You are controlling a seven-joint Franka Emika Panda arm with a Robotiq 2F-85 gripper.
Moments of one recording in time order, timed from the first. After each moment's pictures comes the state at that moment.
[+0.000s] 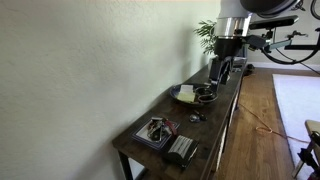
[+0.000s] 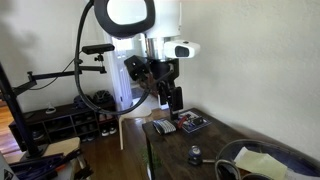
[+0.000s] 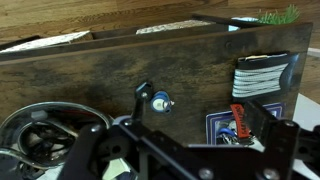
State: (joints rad) arm -0.06 -0.17 -0.07 -2.51 0.10 2.42 -0.08
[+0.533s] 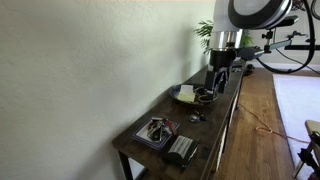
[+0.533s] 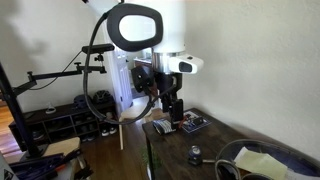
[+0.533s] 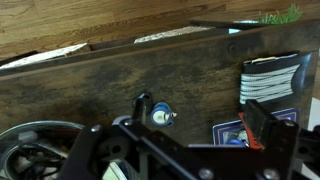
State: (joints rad) arm -0.05 -0.06 -0.06 -2.48 0.13 2.45 -0.03
